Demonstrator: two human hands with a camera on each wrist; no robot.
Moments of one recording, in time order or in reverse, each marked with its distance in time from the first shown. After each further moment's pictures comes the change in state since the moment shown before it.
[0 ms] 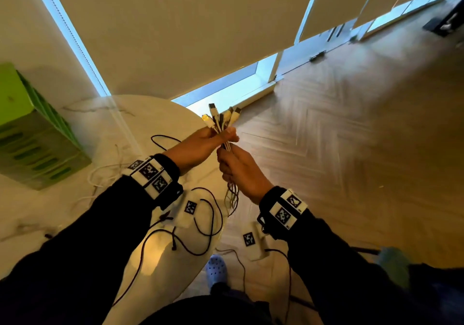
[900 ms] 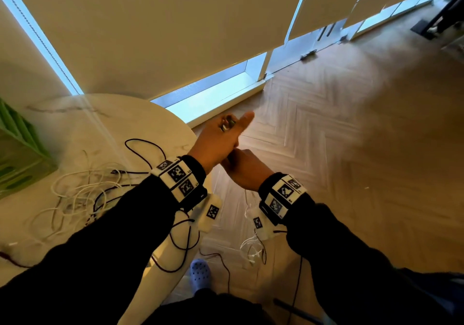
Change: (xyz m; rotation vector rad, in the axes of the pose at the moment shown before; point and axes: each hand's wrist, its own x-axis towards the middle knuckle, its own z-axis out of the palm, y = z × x) left_hand 0.062 0.038 0.071 -0.050 0.330 0.043; right_hand 0.036 -0.001 -0.082 -0.966 -0.140 0.002
